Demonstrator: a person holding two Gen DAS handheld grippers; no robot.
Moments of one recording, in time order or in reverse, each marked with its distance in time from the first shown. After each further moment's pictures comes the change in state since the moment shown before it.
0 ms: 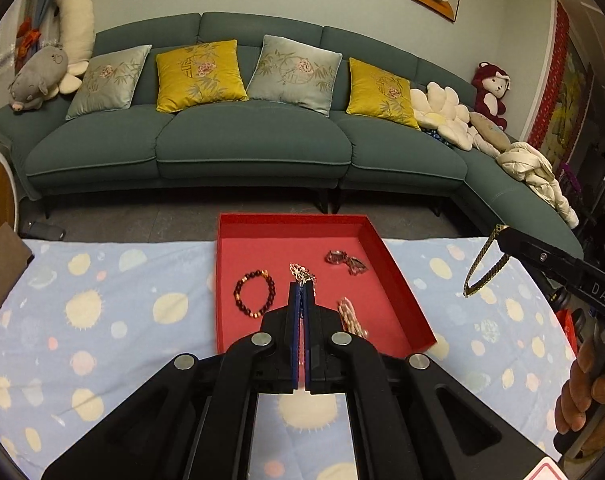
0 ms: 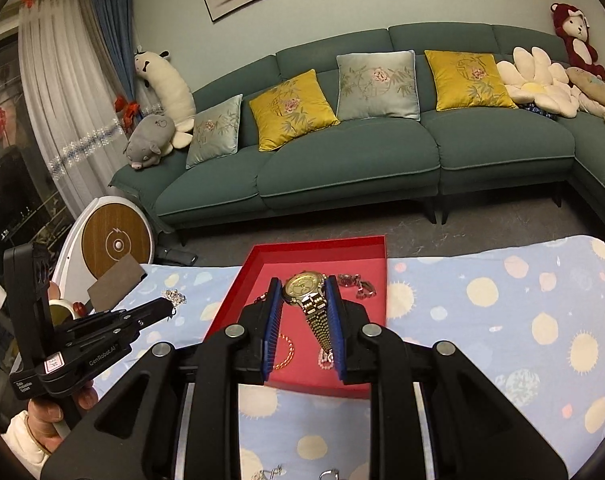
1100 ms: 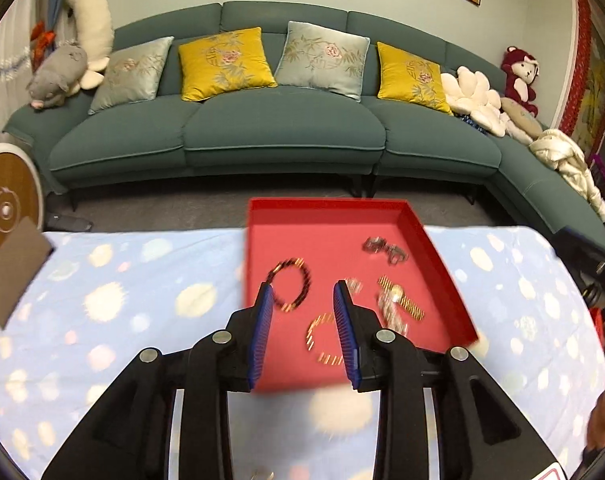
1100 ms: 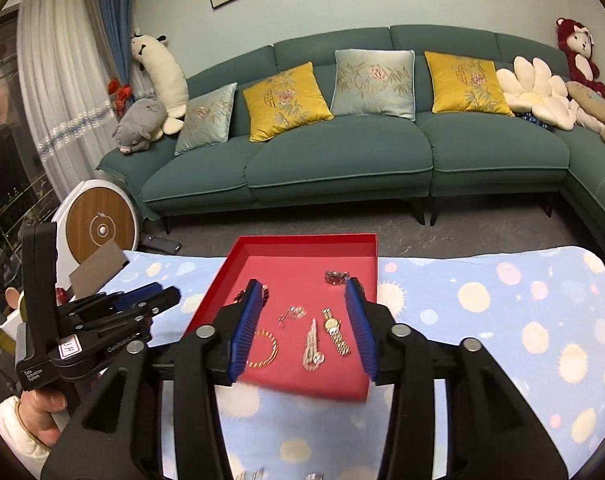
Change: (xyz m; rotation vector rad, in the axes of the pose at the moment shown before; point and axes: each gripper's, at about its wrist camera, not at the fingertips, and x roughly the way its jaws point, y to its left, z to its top) left arm 0.002 0.009 -0.023 0.005 0.063 0.127; right arm -0.012 0.011 -0.015 -0.053 0.014 -0.048
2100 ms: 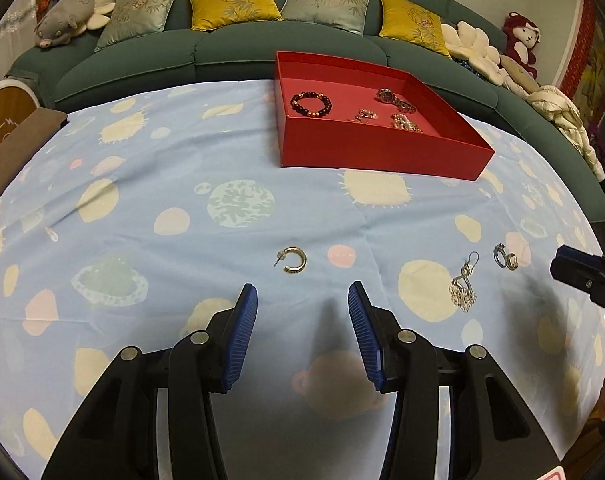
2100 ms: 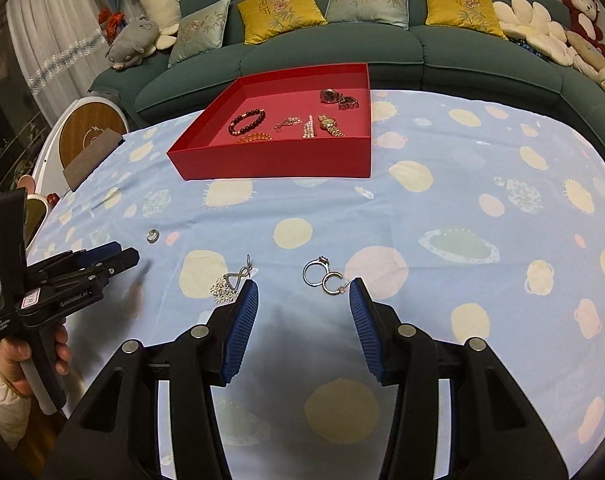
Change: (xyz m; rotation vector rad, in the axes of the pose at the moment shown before) left arm -0.003 0.028 -0.163 -0.027 0.162 -0.039; right arm -0.013 0.004 -0.166 0.002 0.288 -0.044
